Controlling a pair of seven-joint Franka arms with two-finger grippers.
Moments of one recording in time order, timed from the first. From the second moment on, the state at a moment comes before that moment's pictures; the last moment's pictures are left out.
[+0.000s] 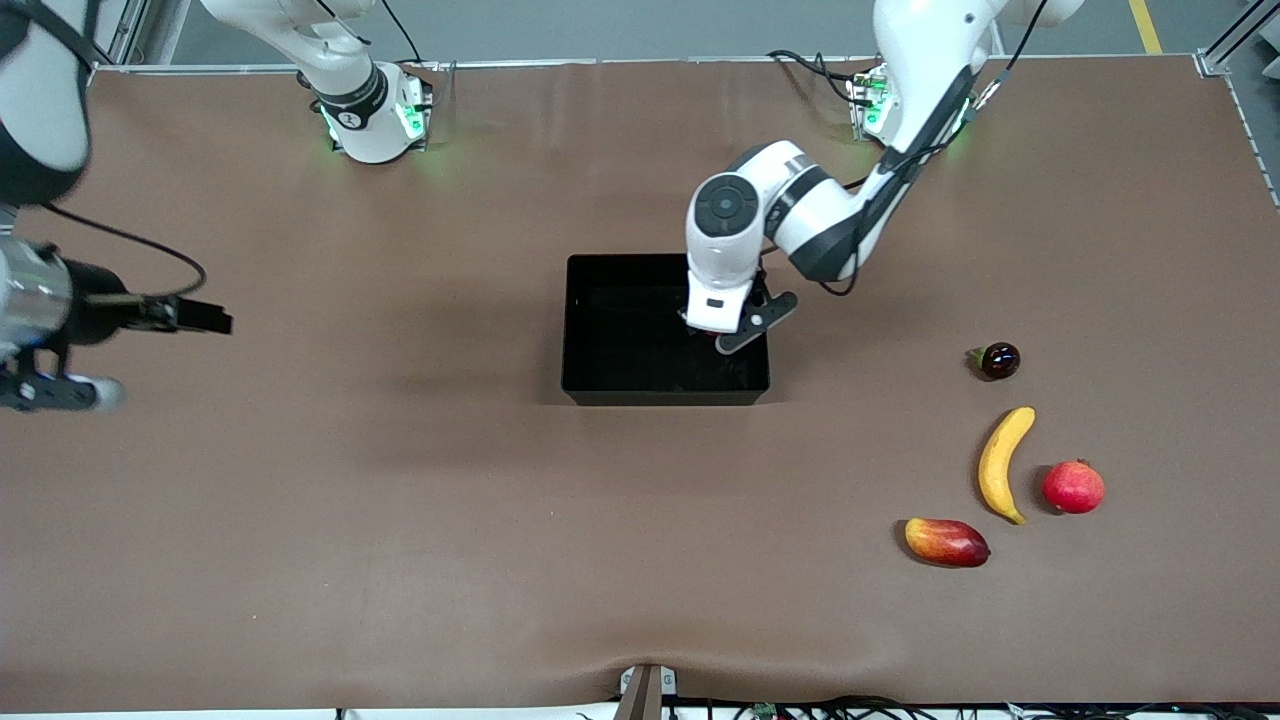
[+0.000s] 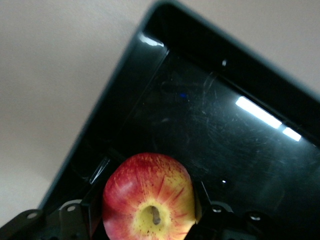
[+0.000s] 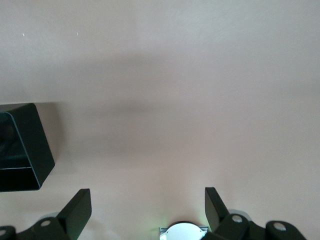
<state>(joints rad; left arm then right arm) -0.41 0.47 -0.39 -1.89 0.25 2.20 -1.49 0.08 0.32 -0.08 -1.17 0.08 1.27 0.10</state>
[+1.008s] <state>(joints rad) -0.47 0.57 -0.39 -1.89 0.34 2.23 -1.68 0.05 -0.02 -0.07 -1.48 0.00 1.39 -0.09</state>
